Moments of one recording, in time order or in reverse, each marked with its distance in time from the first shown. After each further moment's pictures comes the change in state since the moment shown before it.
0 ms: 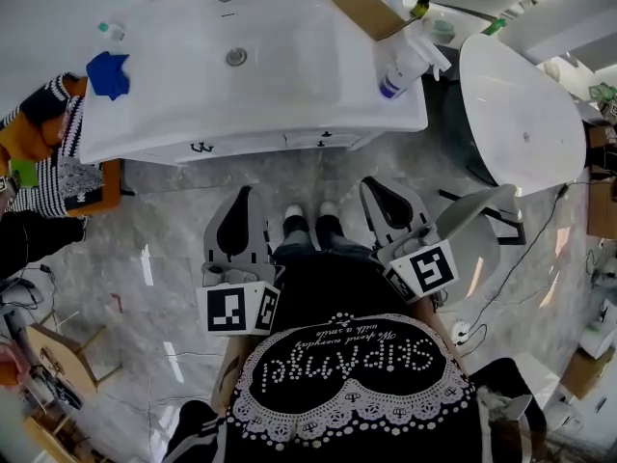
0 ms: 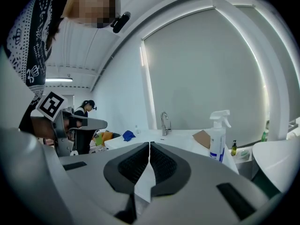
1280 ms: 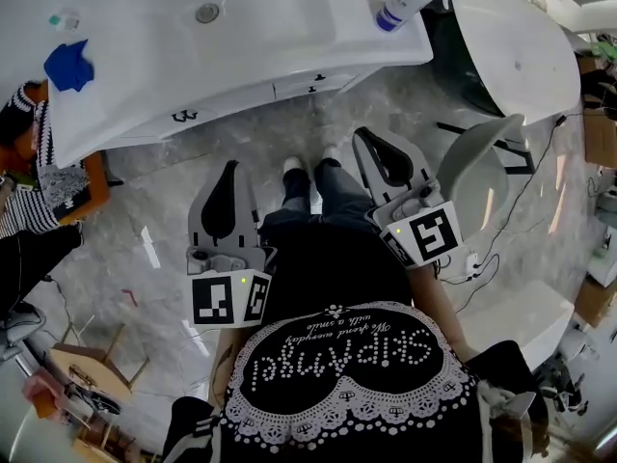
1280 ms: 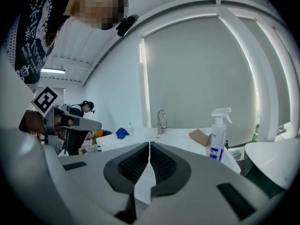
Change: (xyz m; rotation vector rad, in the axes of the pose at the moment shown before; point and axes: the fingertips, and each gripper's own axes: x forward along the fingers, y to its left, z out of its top) left arm -0.011 0.039 -0.020 -0.018 0.088 -0.150; right arm 0.027 0.035 -0.012 -0.031 -0.012 -0.121
